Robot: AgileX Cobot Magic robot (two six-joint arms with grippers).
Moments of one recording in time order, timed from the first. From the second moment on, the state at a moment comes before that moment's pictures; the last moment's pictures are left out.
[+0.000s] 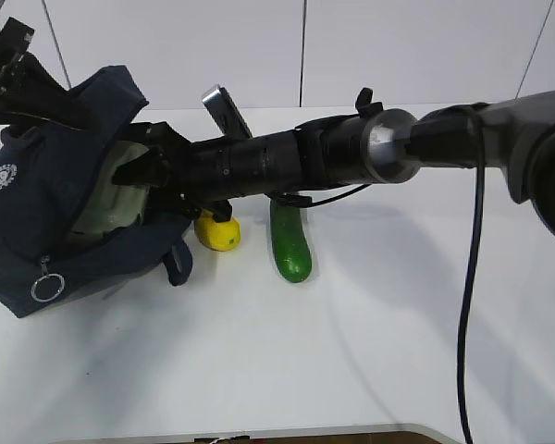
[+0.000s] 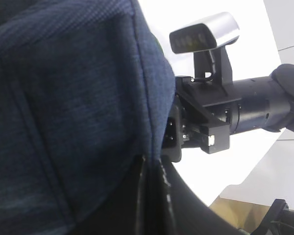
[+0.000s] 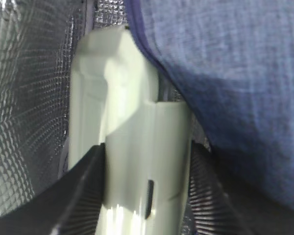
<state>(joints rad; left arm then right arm) 0.08 1.80 -1.42 -0.94 1.17 0.60 0.51 2.38 -1.76 1.72 0.76 -0.82</state>
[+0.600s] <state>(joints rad) 0.08 1.80 -1.42 -0.94 1.16 0.61 0.51 2.38 -1.76 1.75 0.82 -0.83</state>
